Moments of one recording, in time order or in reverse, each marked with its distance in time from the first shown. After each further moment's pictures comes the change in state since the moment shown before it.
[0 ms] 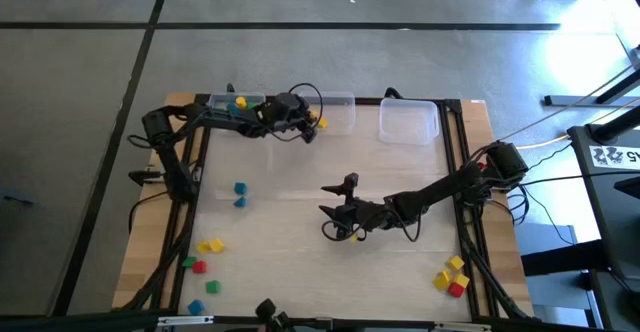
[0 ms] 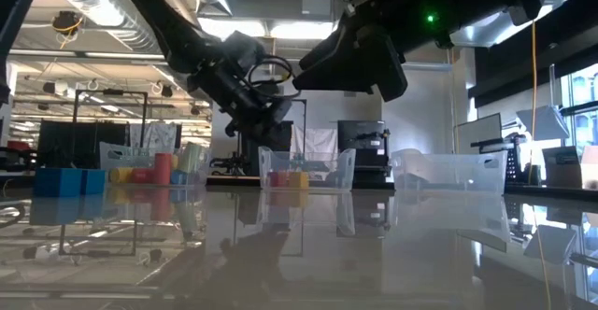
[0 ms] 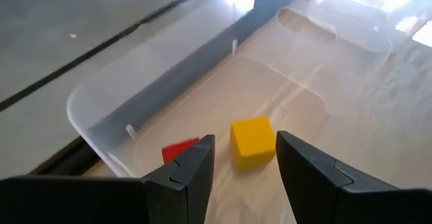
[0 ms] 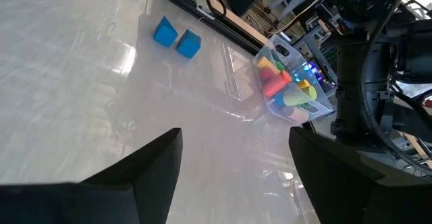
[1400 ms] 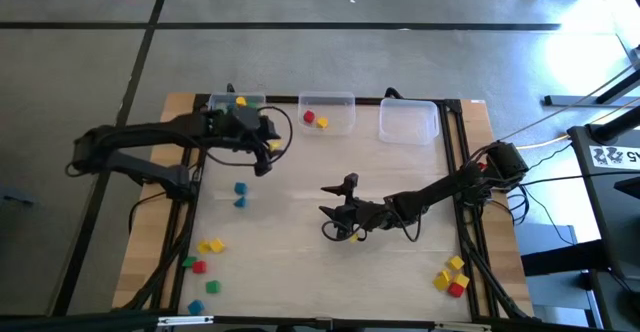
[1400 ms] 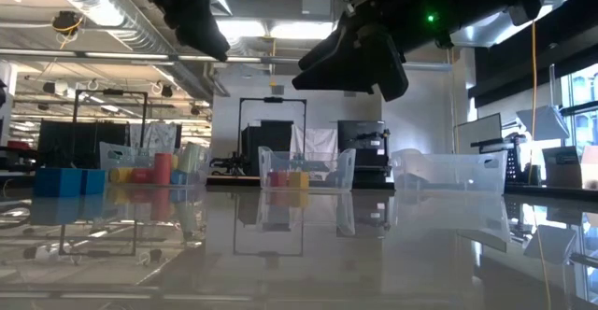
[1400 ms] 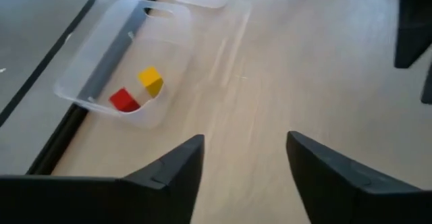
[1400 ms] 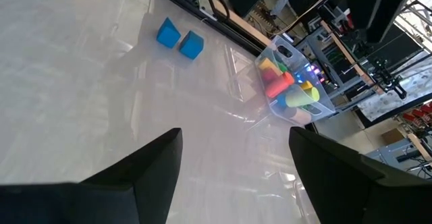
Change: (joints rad) left arm -0.295 -0.645 0.069 -0.860 0.035 0.114; right arm 0.000 0.000 0.000 0.000 -0.010 0.000
